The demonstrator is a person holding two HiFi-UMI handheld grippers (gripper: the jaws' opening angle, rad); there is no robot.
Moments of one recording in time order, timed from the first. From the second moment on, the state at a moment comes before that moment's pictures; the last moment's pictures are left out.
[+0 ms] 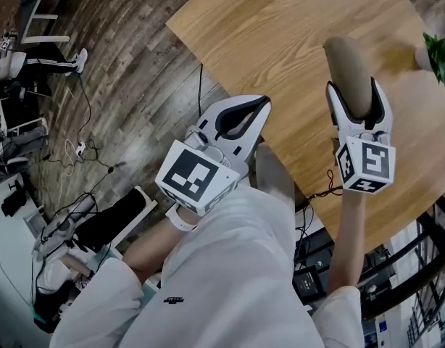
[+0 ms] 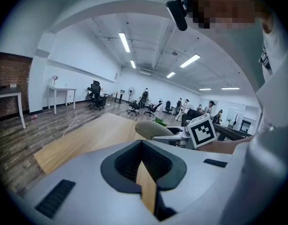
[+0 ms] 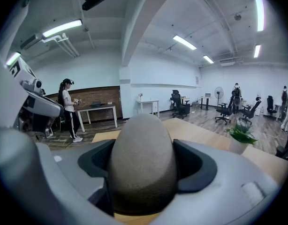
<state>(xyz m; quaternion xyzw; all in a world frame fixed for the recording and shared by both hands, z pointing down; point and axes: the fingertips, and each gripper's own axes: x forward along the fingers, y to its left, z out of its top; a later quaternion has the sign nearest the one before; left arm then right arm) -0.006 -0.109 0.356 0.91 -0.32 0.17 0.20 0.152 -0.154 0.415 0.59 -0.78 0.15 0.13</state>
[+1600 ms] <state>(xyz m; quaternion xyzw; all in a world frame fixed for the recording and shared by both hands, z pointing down) -0.029 -0.091 0.269 0.91 -0.38 0.10 0.14 0.217 -0.057 0.270 0.66 -0.74 0.11 0.03</state>
